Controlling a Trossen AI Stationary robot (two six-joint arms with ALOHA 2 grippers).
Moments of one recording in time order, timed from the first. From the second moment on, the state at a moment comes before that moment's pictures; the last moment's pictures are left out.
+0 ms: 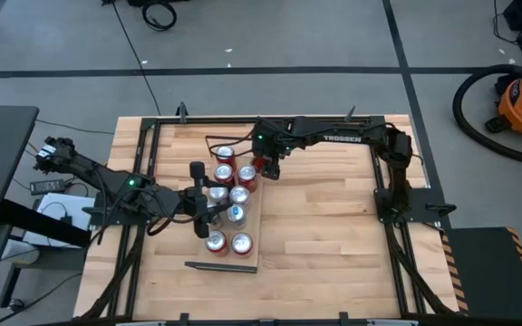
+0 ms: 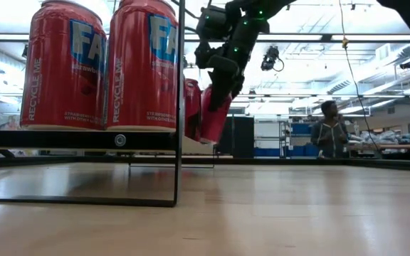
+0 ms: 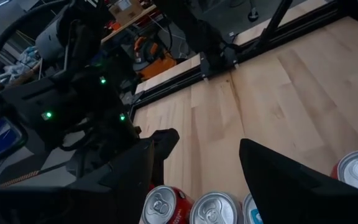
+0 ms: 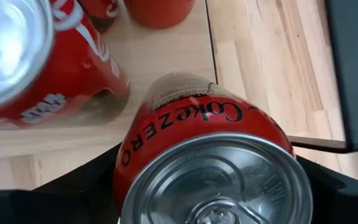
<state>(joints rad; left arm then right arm) -0.43 1.10 0.99 -0.25 -0.66 0.31 -0.27 1.94 1.69 -0.85 0.03 -0.09</state>
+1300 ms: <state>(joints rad) -0.40 1.10 0.99 -0.27 -0.66 0.28 -0.19 1.89 1.80 -0.91 0.12 -0.06</state>
